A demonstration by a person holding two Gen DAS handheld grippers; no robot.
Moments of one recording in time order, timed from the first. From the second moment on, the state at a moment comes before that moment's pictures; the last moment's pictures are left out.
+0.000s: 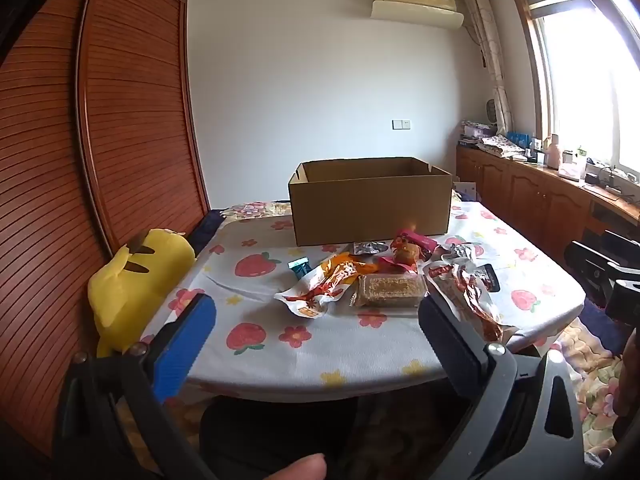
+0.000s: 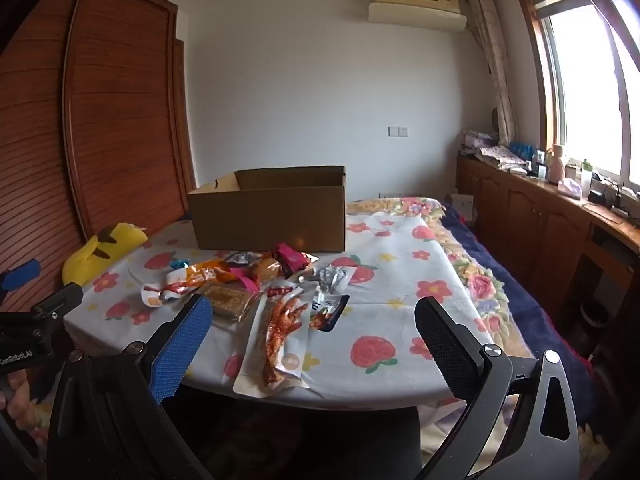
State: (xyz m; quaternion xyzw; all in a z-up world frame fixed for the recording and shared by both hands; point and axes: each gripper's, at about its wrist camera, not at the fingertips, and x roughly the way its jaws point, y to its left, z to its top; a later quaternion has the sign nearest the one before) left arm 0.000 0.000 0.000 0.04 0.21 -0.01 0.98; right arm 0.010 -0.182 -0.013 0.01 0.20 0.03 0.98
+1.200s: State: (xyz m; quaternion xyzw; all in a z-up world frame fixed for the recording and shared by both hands) left arm -0.004 0.002 -0.002 0.05 0.21 -0.01 0.98; right arm 0.012 -0.183 -0.016 0.01 0.20 0.03 0.98
